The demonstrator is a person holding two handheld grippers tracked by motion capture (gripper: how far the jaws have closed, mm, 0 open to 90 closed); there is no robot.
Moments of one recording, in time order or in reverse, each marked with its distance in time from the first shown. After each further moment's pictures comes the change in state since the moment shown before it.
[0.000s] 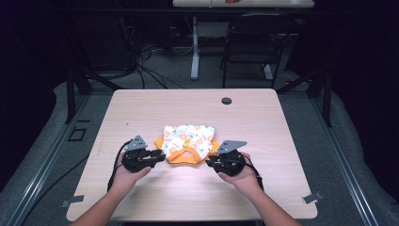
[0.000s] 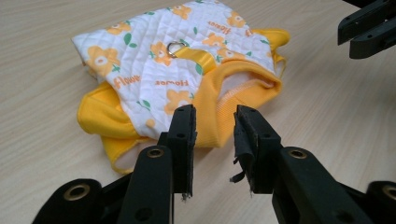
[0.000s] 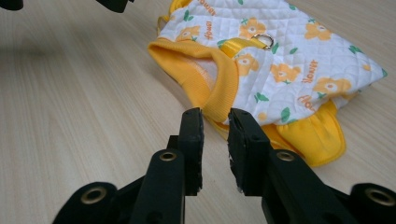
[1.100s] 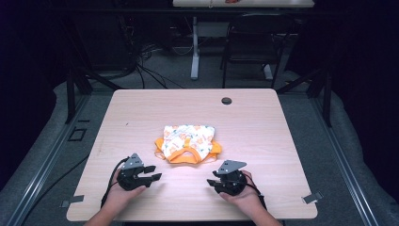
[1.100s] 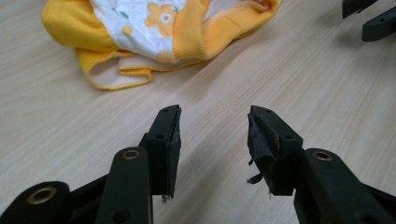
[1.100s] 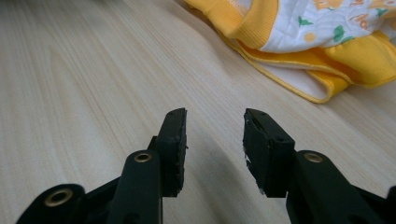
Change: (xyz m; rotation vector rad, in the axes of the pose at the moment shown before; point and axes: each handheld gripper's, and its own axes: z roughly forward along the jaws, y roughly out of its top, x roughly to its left) left arm -0.013 -0.050 -0.005 0.078 0.003 0.036; right arm 0.027 -0.051 0.008 0.059 -0.023 -0.017
